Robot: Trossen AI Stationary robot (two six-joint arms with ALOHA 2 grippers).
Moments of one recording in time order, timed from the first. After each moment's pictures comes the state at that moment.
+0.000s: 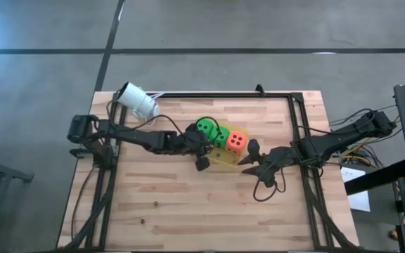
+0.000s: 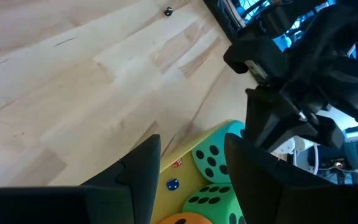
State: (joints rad) left arm 0.00 1.70 1.03 0.03 -0.24 -0.16; right arm 0.32 1.06 0.70 -0.22 0.21 -0.70
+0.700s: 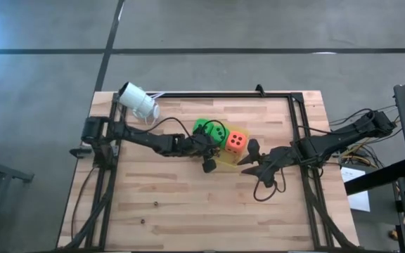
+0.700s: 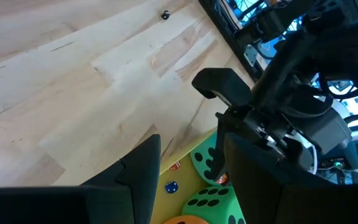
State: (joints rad) left arm 0.00 1.85 1.06 0.17 -0.21 -0.16; right arm 0.32 1.06 0.70 -0.21 0.21 -0.69
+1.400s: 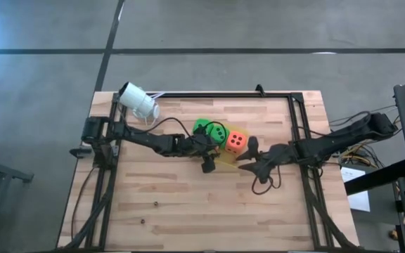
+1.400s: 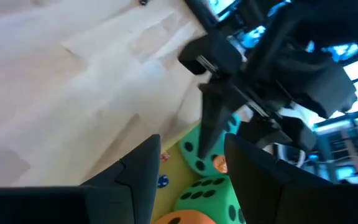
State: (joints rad) left arm 0.00 1.85 1.06 0.17 -0.21 -0.08; right arm 0.24 1.06 0.51 0.09 0.21 -0.74
